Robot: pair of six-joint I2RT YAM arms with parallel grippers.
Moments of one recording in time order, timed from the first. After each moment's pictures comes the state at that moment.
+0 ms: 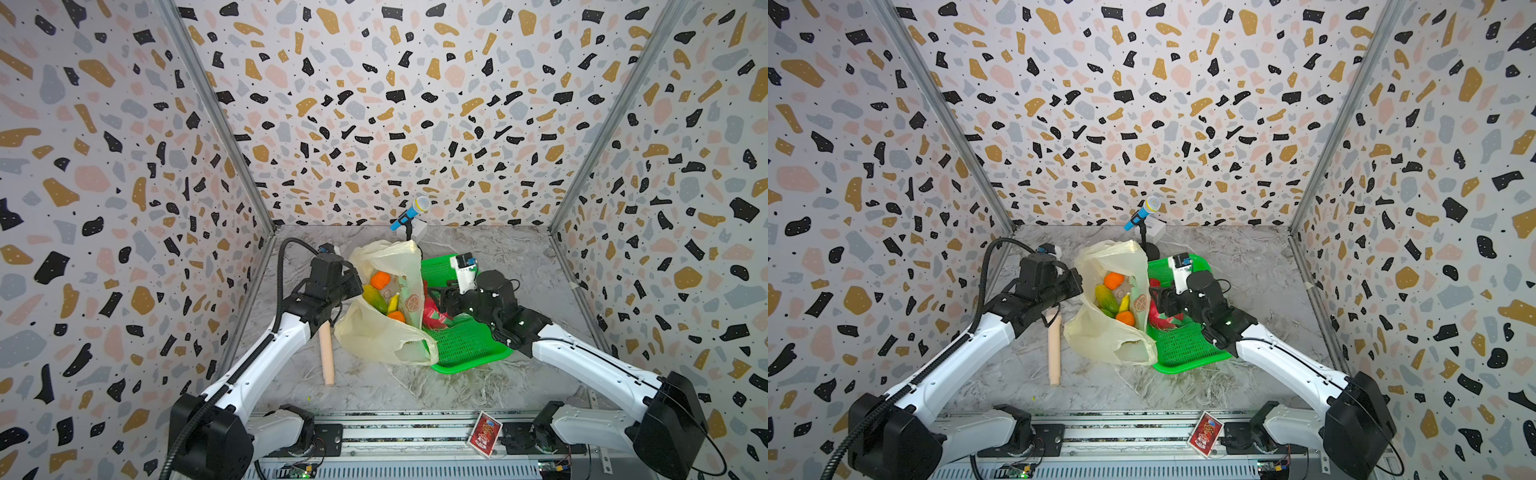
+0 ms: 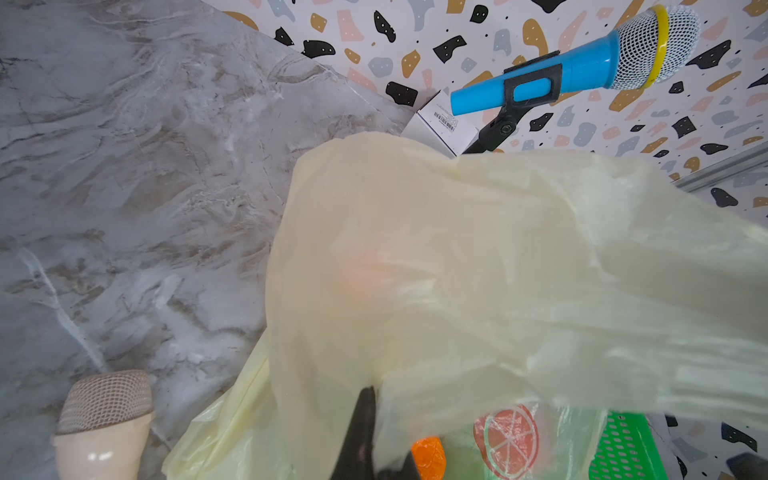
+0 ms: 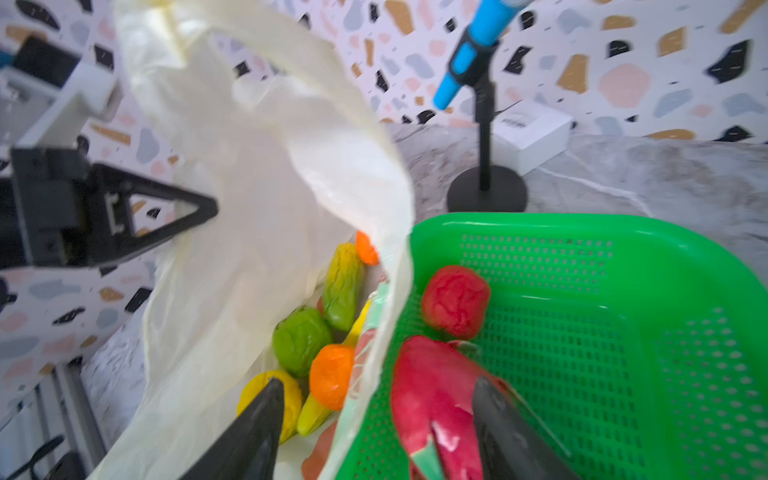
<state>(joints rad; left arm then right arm) -0.34 1.20 0.95 -0.37 -0.01 -0.61 0.66 1.20 0.84 -0.02 -0.06 0.34</state>
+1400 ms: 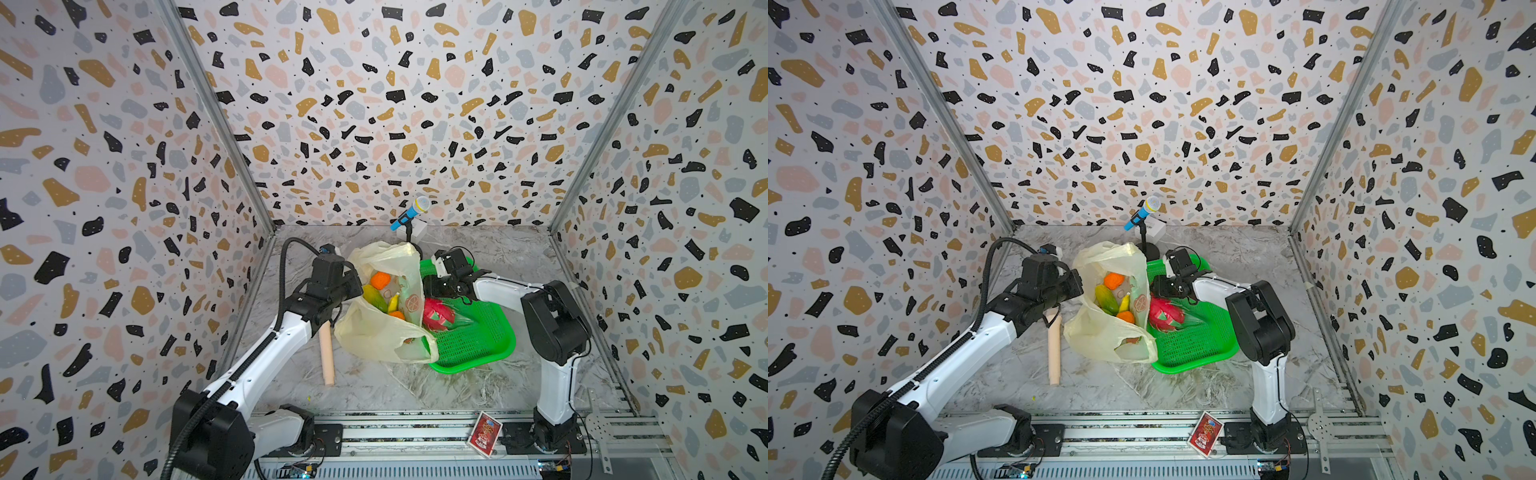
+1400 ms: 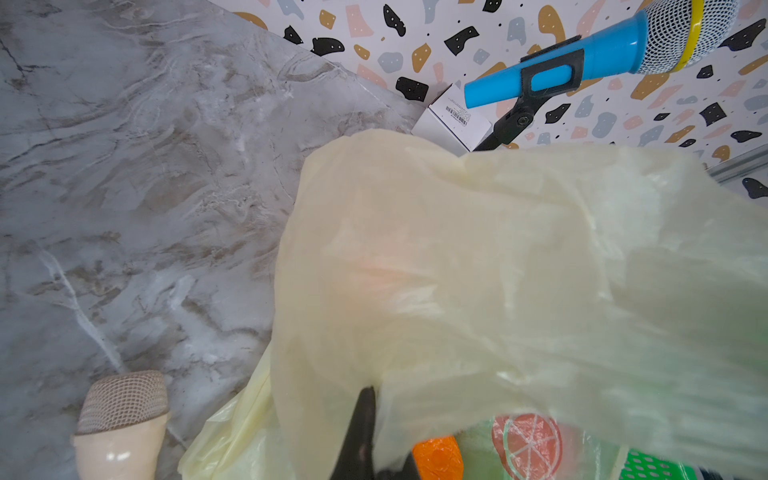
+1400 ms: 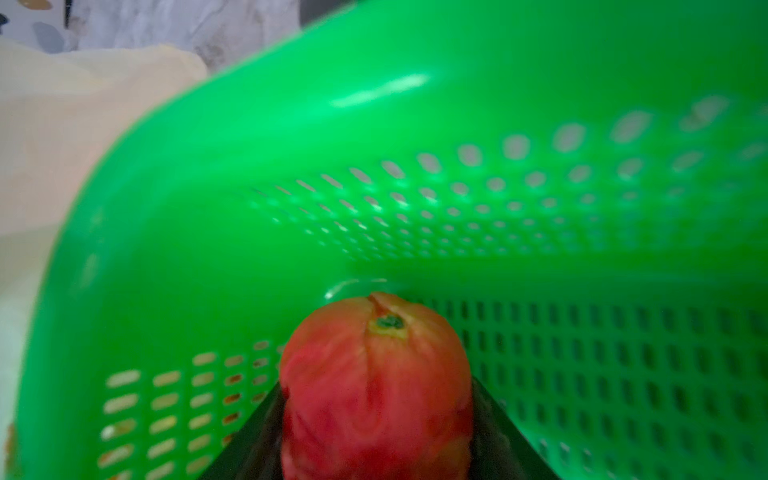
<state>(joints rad) -0.34 1.21 0.95 -0.38 -0.03 -0.58 0.50 1.94 1.25 -0.17 -0.24 0.44</state>
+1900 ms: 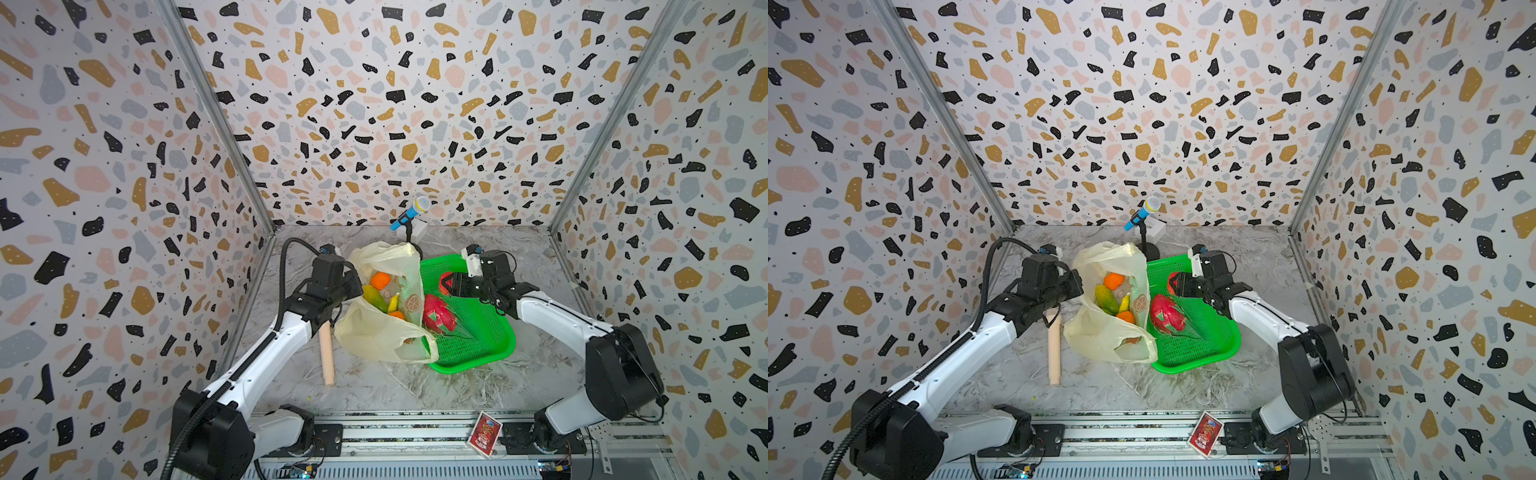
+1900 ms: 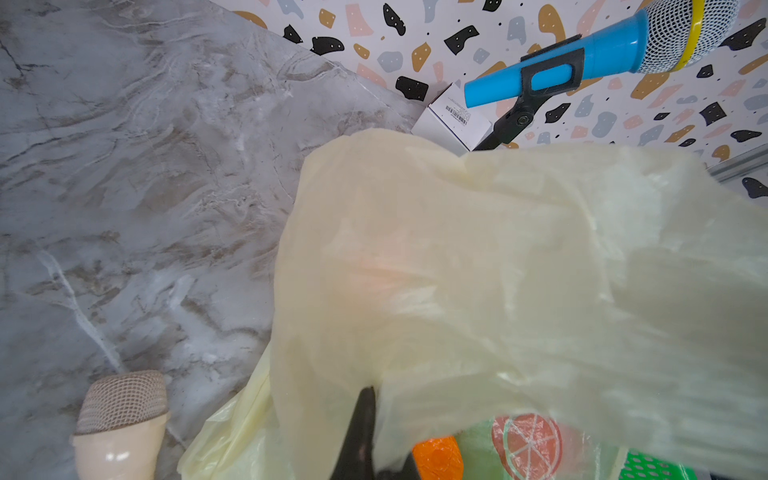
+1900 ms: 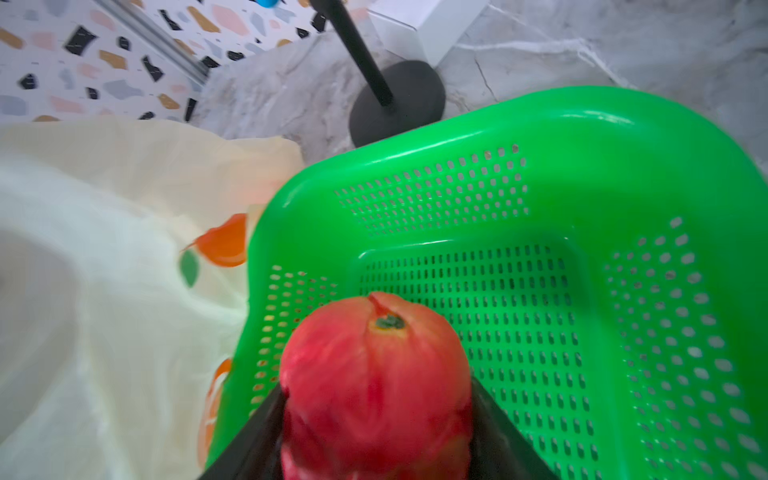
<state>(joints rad) -0.34 1.21 0.95 -0.38 -0.03 -0.58 0.44 1.45 0.95 -0.11 -0.32 0.40</state>
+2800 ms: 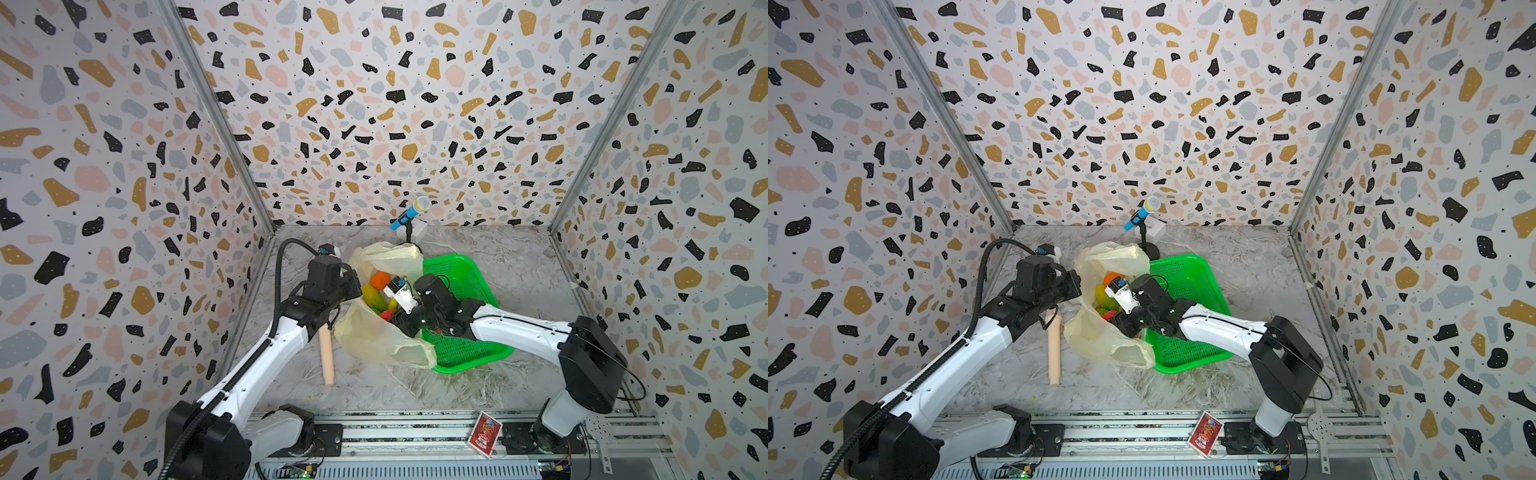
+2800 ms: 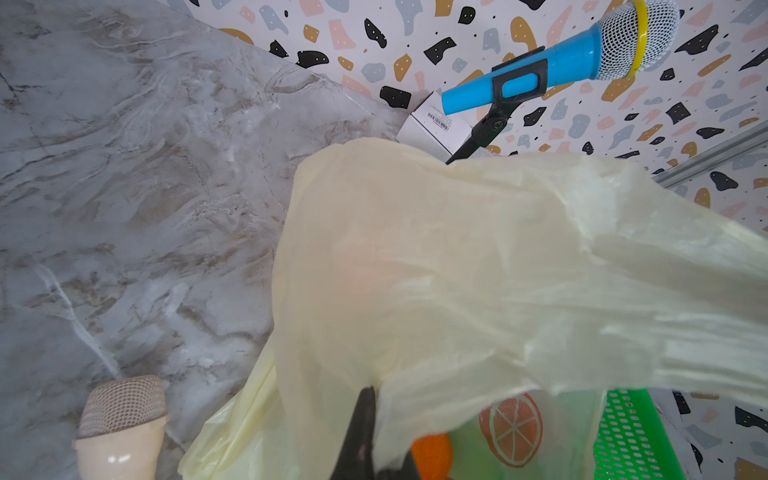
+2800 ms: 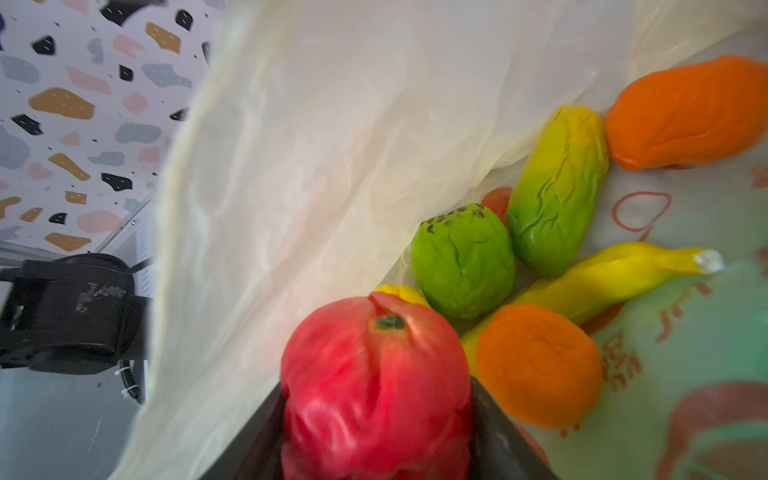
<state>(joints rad) -0.34 1.16 0.94 -0.38 0.00 -0.55 0.91 1.72 1.17 -0.15 -0.40 0.21</state>
